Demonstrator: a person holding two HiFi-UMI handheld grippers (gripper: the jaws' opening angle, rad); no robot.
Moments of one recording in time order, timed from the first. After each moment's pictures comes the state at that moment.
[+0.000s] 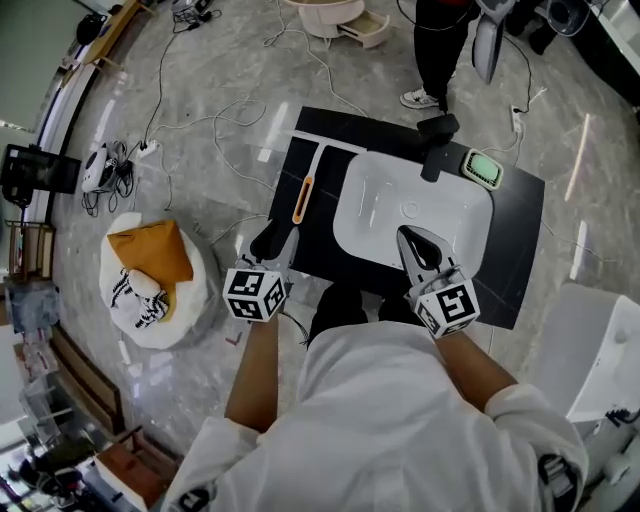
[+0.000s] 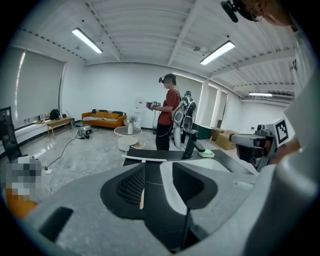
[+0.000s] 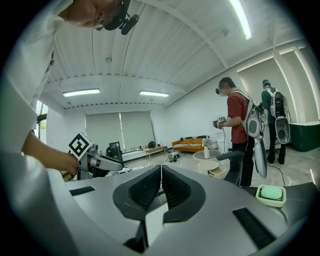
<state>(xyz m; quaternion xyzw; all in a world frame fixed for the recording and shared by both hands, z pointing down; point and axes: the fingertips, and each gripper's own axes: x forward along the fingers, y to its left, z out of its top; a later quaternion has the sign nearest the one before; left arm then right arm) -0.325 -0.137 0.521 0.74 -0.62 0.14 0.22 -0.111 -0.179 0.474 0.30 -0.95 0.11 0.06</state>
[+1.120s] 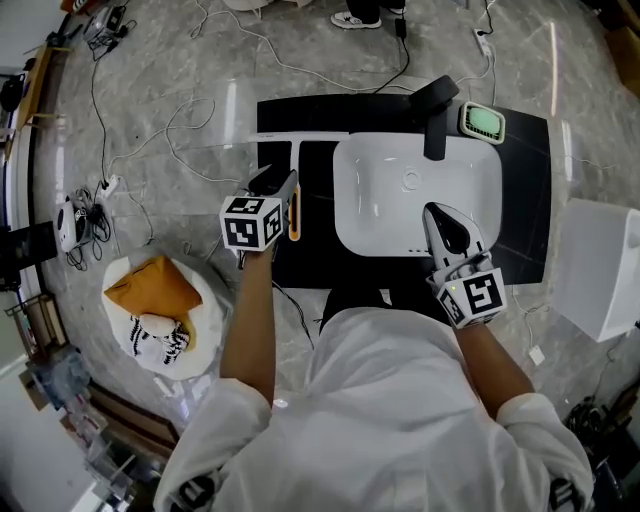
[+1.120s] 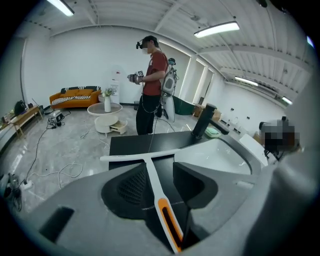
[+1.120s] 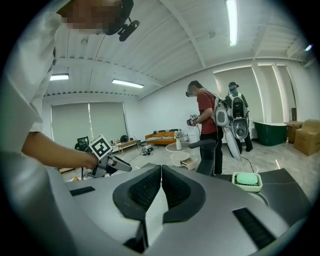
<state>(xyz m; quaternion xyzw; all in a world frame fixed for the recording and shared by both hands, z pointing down) -0.347 -0.316 0.640 0.79 -0.47 0.26 0.30 -0.098 -0.244 0.519 0.45 -0.88 0.14 0.11</state>
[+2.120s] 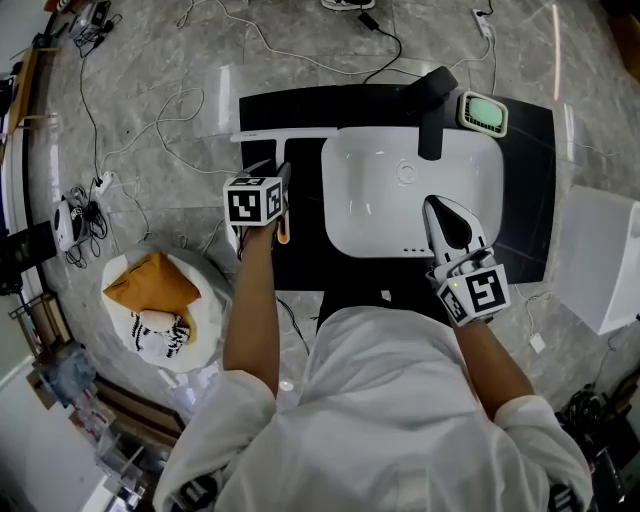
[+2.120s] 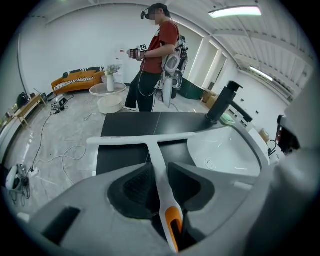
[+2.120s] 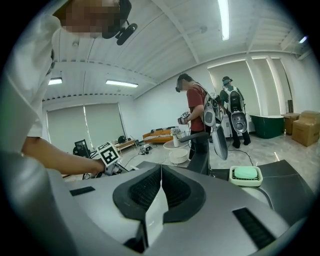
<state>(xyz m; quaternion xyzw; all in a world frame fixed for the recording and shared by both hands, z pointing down) -0.339 -0.337 0.712 0.74 -0.46 0.34 0.37 -0.080 -0.267 0.542 0.45 -0.87 0.17 0.11</state>
